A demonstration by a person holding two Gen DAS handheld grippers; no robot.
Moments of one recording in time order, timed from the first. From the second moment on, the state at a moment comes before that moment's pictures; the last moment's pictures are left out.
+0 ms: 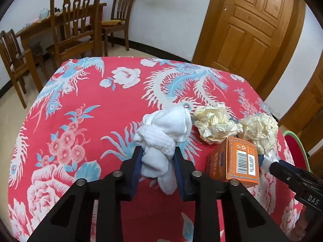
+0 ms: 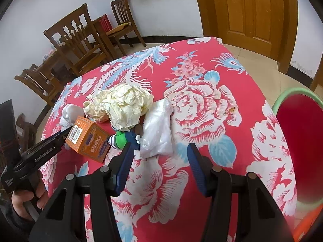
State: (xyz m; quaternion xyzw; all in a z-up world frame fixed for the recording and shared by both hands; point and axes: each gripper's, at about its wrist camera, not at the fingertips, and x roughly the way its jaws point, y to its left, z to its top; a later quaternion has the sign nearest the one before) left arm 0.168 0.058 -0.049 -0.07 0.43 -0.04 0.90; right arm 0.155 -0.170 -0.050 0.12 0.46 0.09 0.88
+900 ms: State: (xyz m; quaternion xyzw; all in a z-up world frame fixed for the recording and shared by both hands) left arm 0.116 0.029 0.010 -0.10 0.38 -0.10 0.91; right arm 0.102 -0.206 -0.018 0.16 0.42 0.08 0.89
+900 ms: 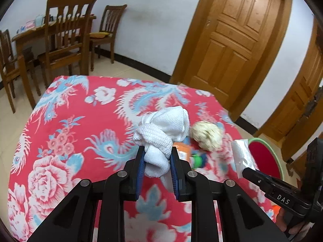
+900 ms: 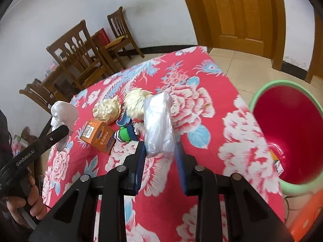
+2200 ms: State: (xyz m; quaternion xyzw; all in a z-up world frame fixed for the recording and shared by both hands) left arm 0.102 -0.206 0.014 0.01 0.41 -0.29 0.86; right arm 0.012 -0.384 -0.015 0.26 0.37 -0.09 0.89
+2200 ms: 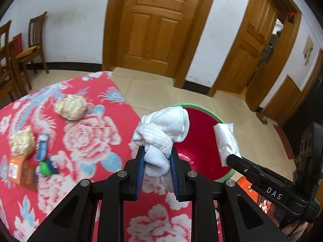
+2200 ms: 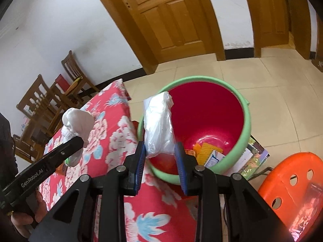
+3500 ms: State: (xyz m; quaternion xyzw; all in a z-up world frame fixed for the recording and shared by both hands) left arm 0.115 -0.255 -0.009 0.03 0.43 -0.31 0.84; right arm 0.010 -0.424 -0.042 0.32 0.38 -0.13 0.86
